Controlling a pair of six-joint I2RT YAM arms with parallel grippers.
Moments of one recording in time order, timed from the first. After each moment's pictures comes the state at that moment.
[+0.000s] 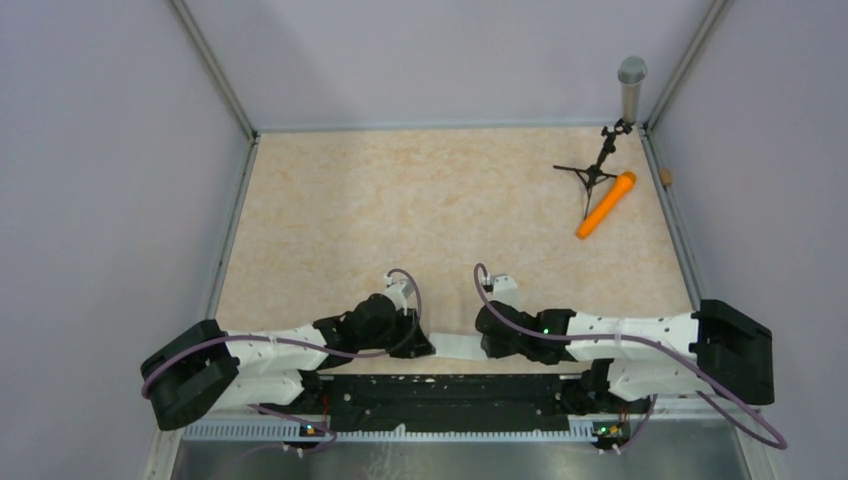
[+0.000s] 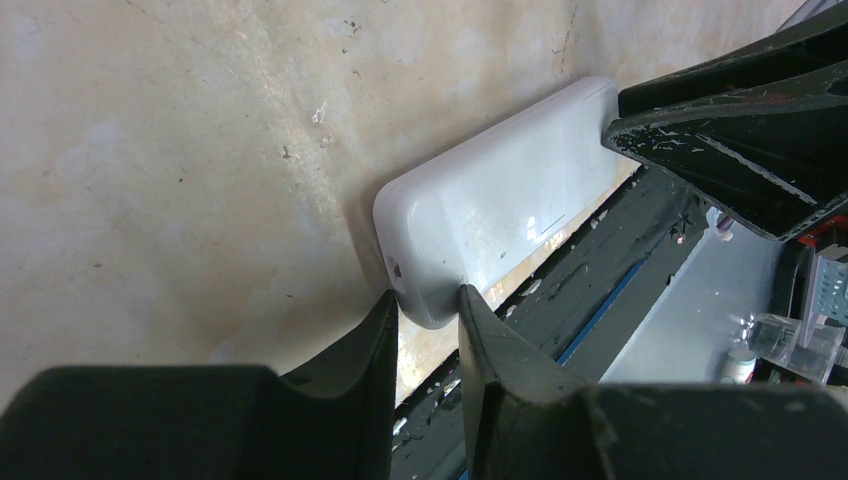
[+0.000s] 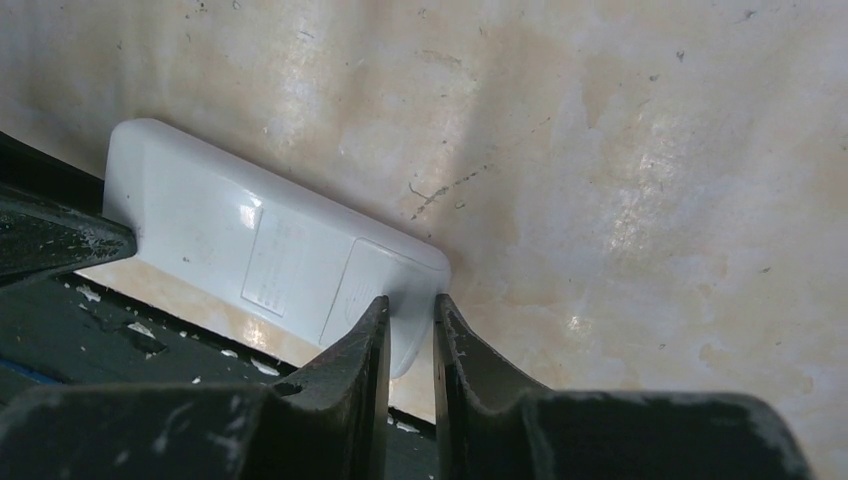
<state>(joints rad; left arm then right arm) -0.98 1.12 0.21 0.24 0.19 -0.92 1.23 1.18 0.51 -0.36 0.33 0.92</state>
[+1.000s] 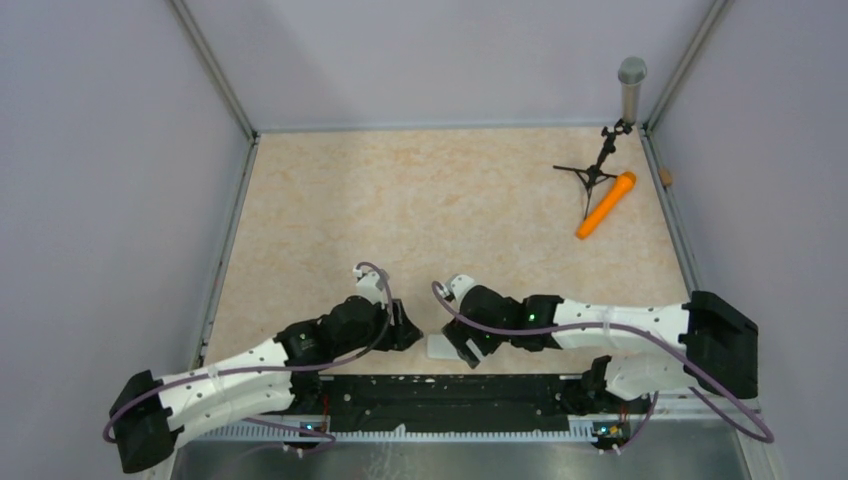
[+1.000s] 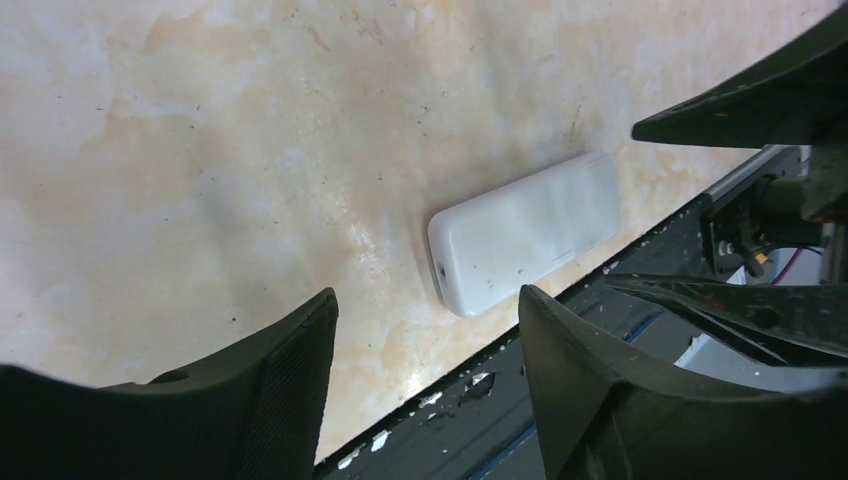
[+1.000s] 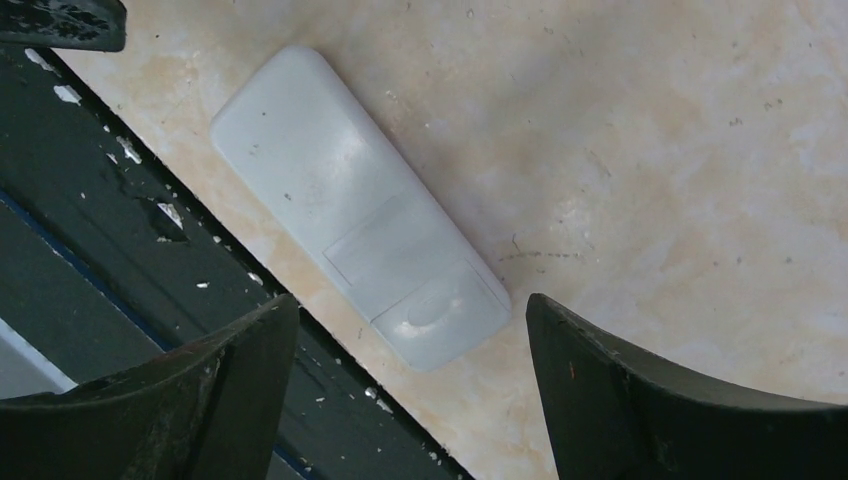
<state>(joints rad) -1.00 0.73 0.28 -0.19 -0.07 -0.87 1.22 1.24 0.68 -0.42 0.15 0.38</state>
